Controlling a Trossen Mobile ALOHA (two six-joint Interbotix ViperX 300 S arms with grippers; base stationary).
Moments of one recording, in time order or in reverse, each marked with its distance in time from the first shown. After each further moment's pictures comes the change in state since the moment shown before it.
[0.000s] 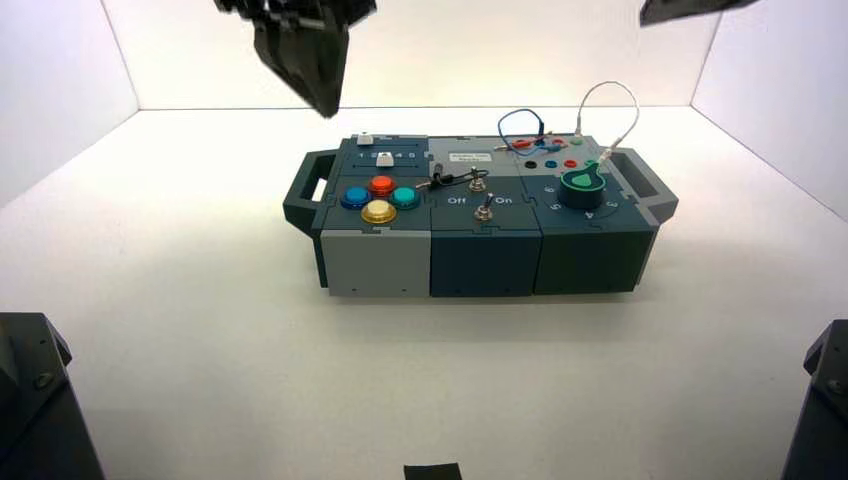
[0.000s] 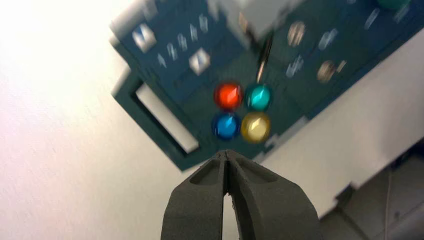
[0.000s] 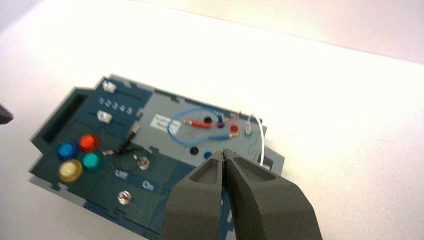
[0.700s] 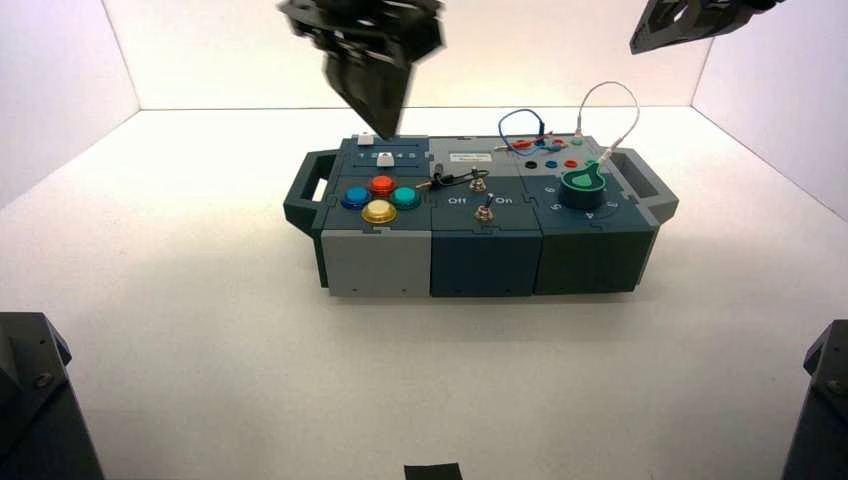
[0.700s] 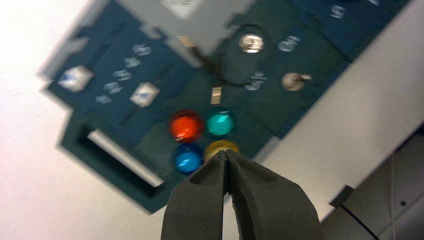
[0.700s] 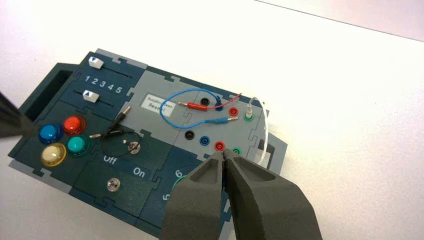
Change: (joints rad) left arm -0.144 0.155 -0.086 -0.015 -0.060 0.028; right arm 0.000 0.075 -0.003 -0.017 -0.002 0.000
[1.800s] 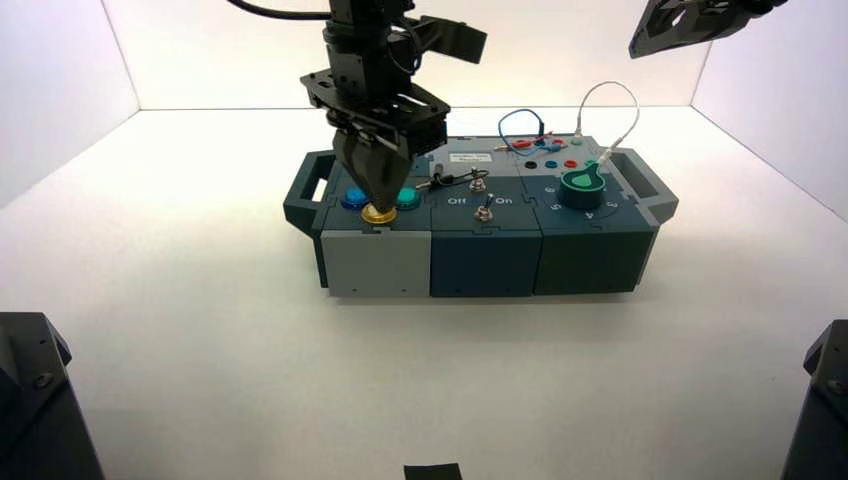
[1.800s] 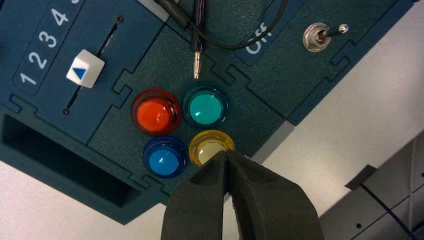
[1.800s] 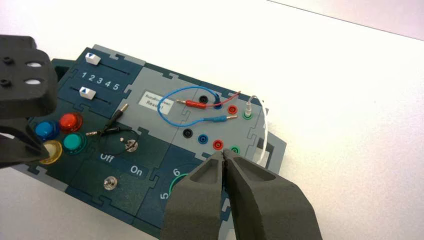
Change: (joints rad) left arm -0.012 0.156 0.011 0.017 0.000 0.011; right arm 0.000 0.012 -0.003 -0.009 -0.002 0.000
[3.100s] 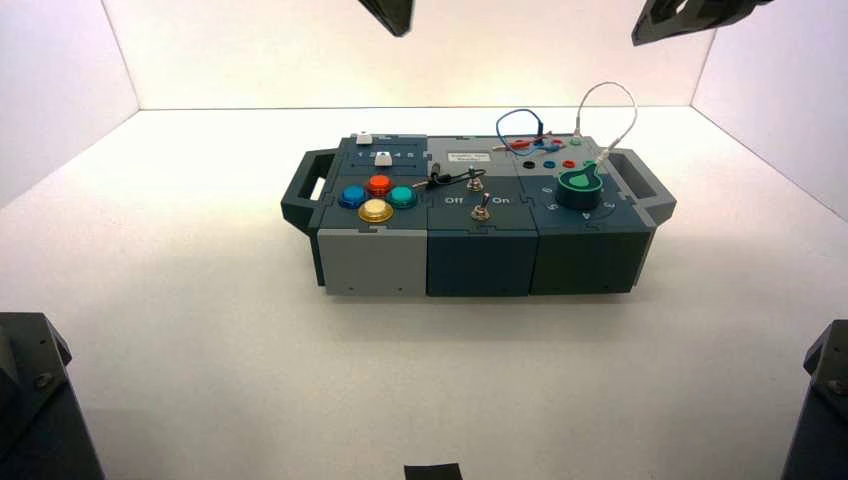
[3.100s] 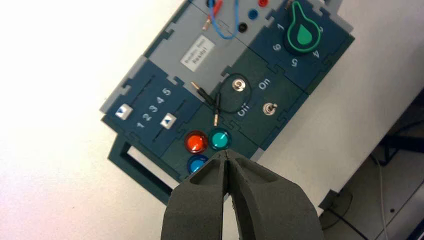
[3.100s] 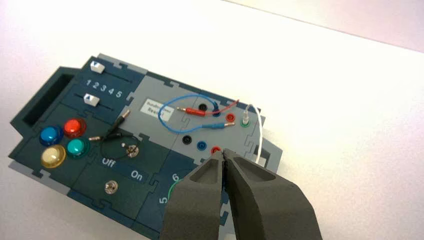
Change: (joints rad) left arm 0.038 -0.371 -0.098 0.003 0.106 0.015; right arm 0.000 -0.043 -0.003 0.002 0.002 0.000
